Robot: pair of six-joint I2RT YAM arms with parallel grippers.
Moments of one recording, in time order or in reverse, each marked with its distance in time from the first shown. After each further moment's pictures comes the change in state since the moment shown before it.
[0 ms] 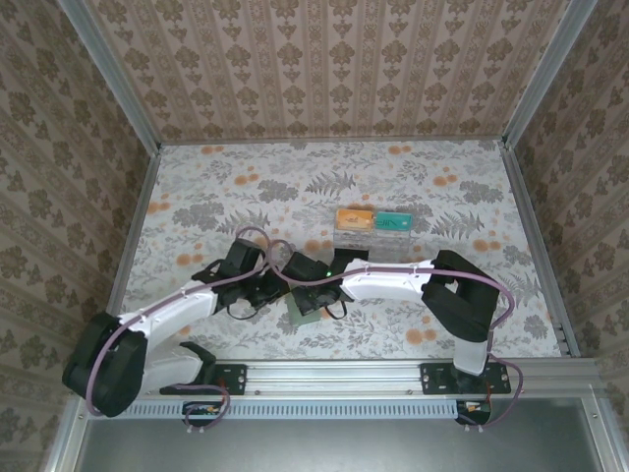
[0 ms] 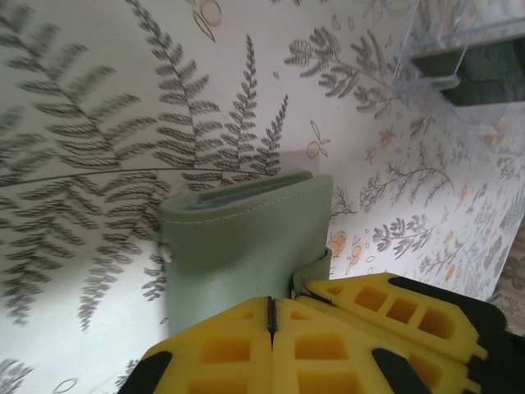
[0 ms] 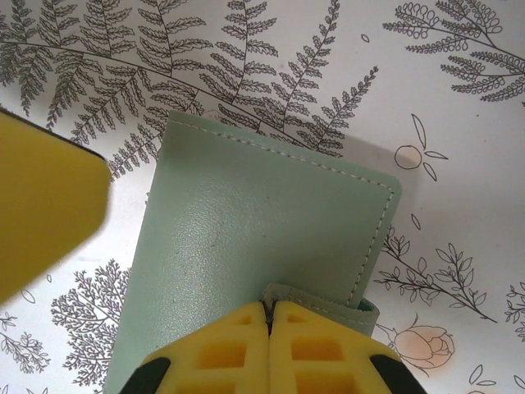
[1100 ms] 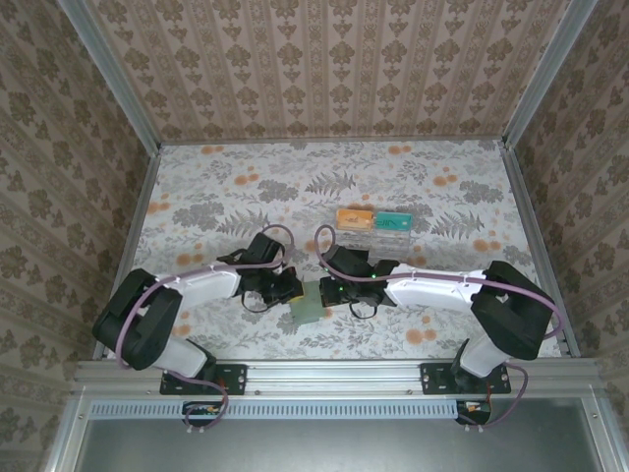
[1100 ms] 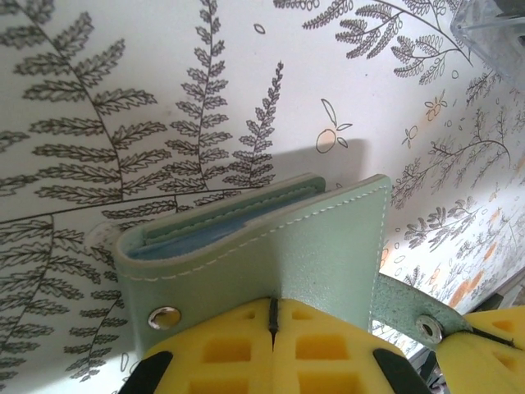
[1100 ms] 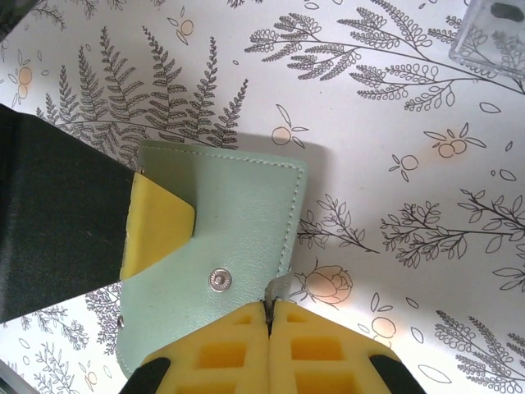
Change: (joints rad) left arm -0.042 0.254 0.118 -0.017 0.048 0.071; right arm -0.115 -0.285 -0.324 0.237 -0.094 0.163
